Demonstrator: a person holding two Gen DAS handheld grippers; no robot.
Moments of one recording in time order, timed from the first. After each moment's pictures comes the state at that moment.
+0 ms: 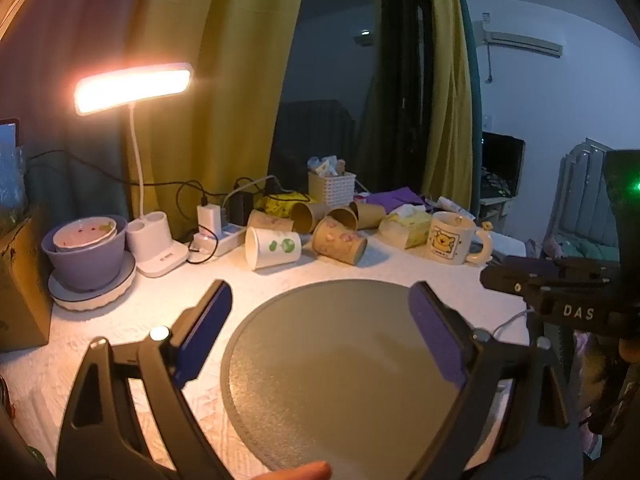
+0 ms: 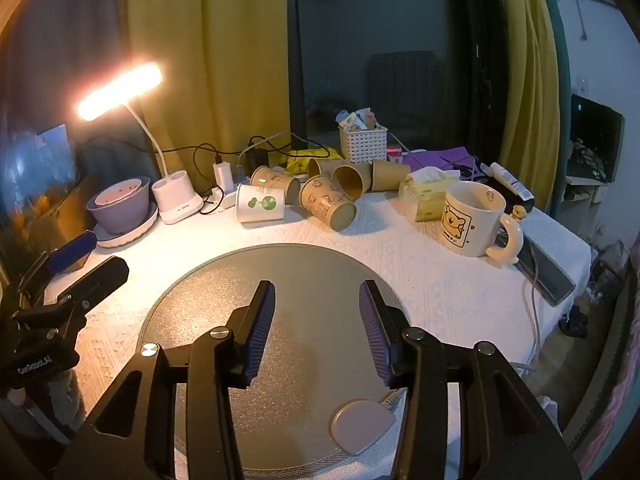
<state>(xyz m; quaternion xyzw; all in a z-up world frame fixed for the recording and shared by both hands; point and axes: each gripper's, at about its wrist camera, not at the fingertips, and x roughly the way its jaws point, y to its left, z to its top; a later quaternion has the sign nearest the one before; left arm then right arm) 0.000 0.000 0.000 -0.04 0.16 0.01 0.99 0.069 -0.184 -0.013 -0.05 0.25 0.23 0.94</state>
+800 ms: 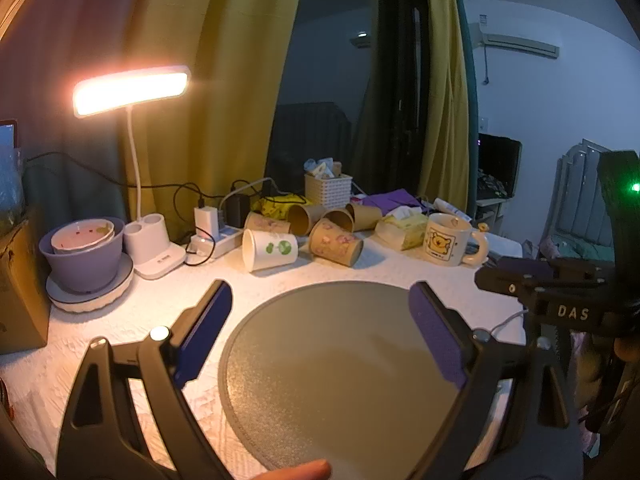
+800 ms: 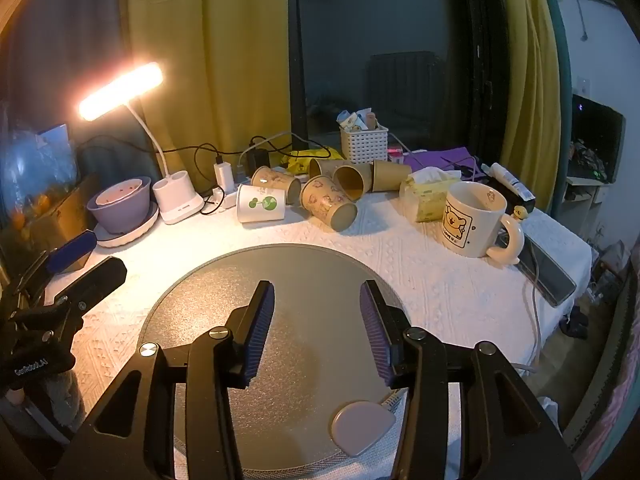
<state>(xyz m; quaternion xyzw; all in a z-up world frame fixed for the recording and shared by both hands) -0.001 0.001 0.000 -0.05 0.16 0.00 0.99 0.069 -0.185 -0.014 -0.05 0.25 0.23 0.94</state>
